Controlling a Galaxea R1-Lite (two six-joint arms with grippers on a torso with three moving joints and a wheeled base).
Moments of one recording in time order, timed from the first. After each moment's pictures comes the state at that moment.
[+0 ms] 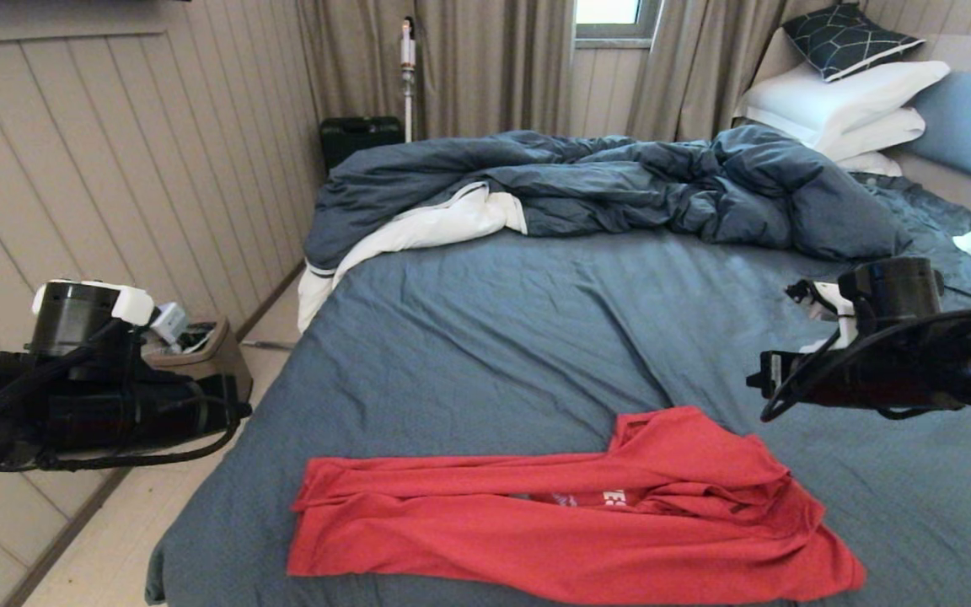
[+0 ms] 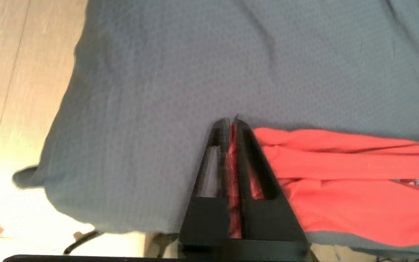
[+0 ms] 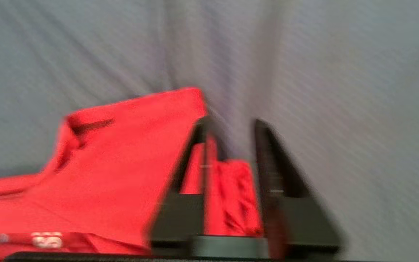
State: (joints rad) left arm -0.13 1.64 -0.76 -0.13 -0.13 -0.34; right arm -0.08 1.80 -0.99 -0.14 0.06 0.08
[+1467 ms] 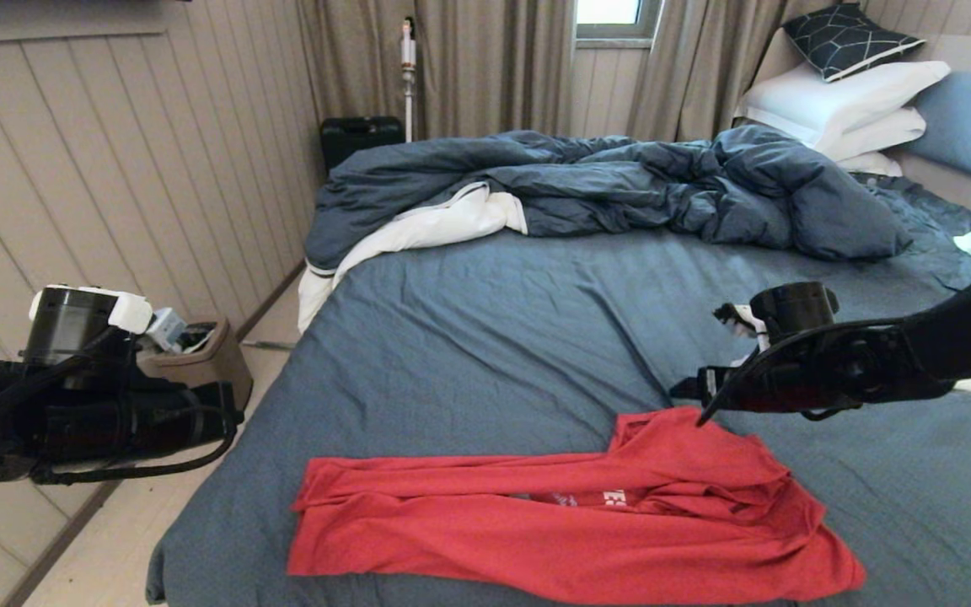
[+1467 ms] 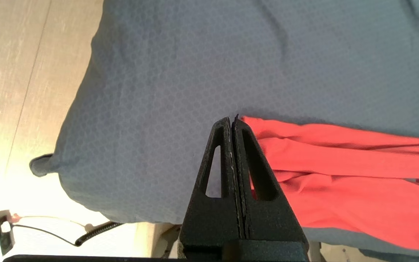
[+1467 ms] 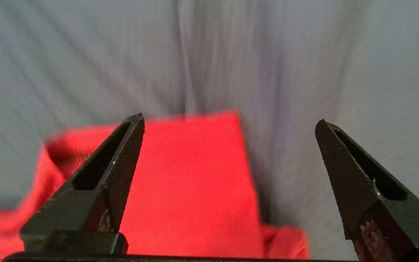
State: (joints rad) left arm -0.16 1.61 -0.74 -0.12 -0.06 -0.35; right arm 0.01 2.03 -1.12 -0.15 0.05 0.08
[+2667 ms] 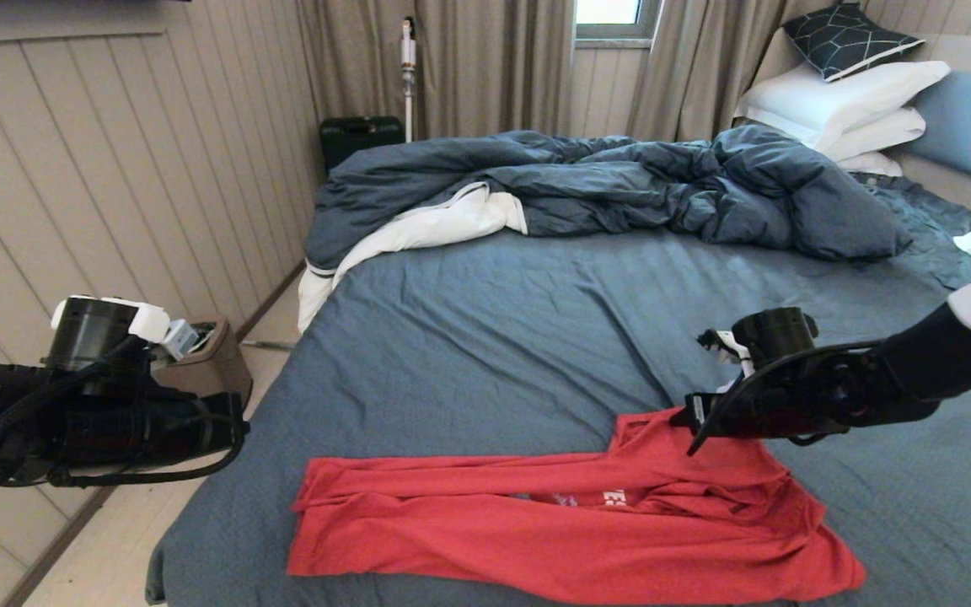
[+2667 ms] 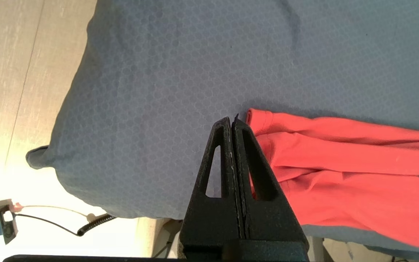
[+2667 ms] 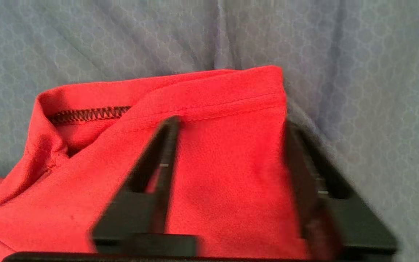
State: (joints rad) left arm -0.16 1.65 -0.73 -0.12 -0.06 -0.35; right arm 0.04 2.05 -1.04 -0.17 0.07 0.08
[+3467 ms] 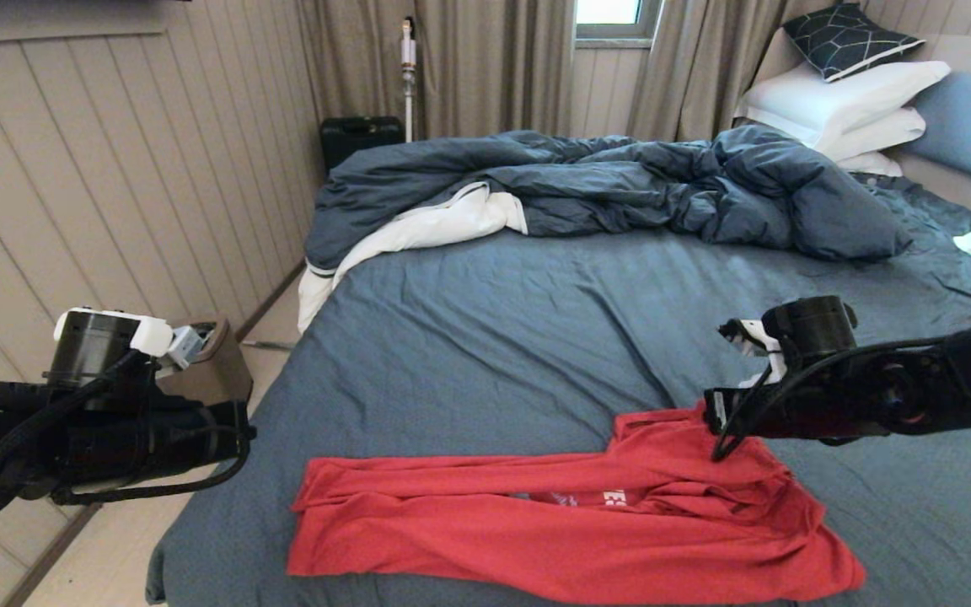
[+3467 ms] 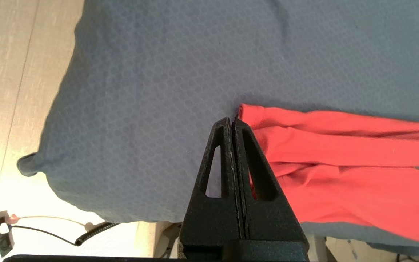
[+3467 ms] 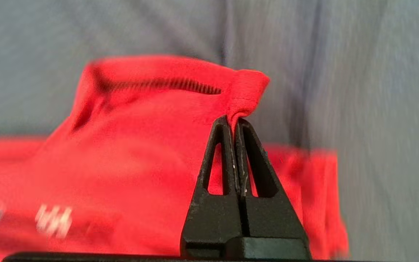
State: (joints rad) left arm -0.19 1.64 -0.67 -0.21 -0.06 -0.34; right arm 0.05 1.88 -0.93 -0.17 0.06 0.08
